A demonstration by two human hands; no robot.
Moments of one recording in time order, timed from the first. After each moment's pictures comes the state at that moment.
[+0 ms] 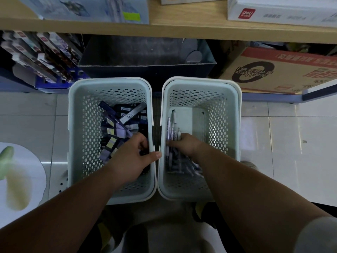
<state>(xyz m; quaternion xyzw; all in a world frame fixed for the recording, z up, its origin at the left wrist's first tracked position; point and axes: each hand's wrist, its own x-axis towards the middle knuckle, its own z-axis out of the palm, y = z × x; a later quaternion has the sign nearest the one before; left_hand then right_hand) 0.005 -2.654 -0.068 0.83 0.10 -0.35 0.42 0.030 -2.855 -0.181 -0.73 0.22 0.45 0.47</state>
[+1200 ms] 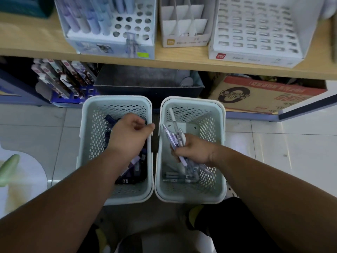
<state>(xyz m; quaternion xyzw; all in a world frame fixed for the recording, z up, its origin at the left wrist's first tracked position) 0.046 -2.669 -0.017 0.82 0.22 -0.17 0.50 0.041 -2.882 -0.059 -0.76 0.00 0.44 0.48</state>
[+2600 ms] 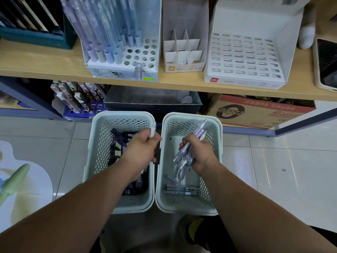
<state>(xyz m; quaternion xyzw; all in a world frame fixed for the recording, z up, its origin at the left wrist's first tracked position) 0.042 -2.684 -0.004 0.76 0.19 -0.23 0.58 0.047 -2.867 -0.056 -0.52 0.41 0.20 0.72</state>
